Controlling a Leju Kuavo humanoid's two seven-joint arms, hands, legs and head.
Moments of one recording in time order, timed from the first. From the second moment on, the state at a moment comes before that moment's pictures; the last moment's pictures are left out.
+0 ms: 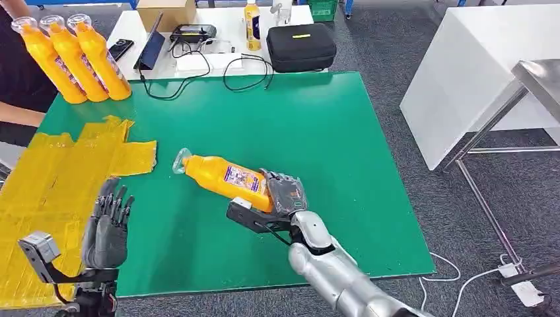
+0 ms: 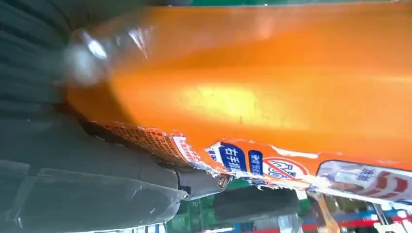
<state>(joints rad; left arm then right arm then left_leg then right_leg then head) 0.12 -0.23 0.38 -1.46 0.08 -0.36 -0.44 -0.47 0.21 0.60 -0.74 0.94 -0.38 0.06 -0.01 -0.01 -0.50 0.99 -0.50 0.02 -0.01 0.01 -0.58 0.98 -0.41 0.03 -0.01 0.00</state>
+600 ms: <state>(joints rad) 0.17 -0.33 0.28 -1.56 0.17 -0.39 -0.42 -0.39 0.26 0.44 -0.94 1.01 -0.34 0.03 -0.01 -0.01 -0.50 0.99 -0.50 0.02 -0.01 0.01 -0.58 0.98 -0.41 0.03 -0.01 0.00</state>
